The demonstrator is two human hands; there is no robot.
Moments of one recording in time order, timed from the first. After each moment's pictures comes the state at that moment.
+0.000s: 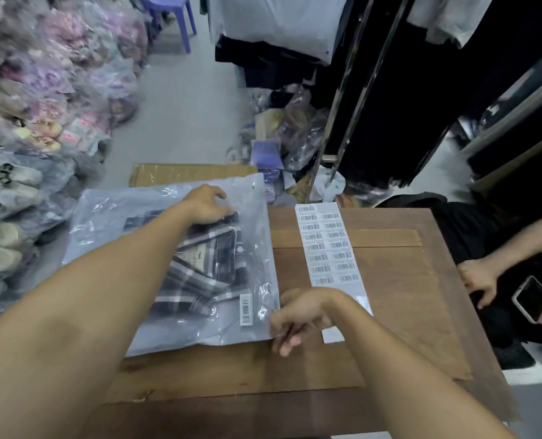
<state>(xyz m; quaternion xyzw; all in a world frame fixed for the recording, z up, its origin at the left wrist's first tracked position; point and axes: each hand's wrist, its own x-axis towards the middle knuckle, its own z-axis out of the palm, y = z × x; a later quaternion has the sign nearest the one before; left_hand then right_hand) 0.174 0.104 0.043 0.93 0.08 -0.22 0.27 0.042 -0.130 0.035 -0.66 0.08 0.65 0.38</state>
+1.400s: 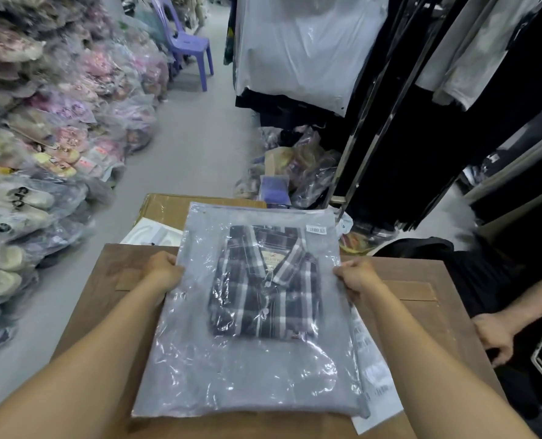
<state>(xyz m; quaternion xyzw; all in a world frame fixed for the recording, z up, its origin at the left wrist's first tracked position) 0.131 0.186 0.000 0.83 0.36 -0.09 0.41 0.163 -0.186 0.028 -0.83 0.30 0.20 0.43</state>
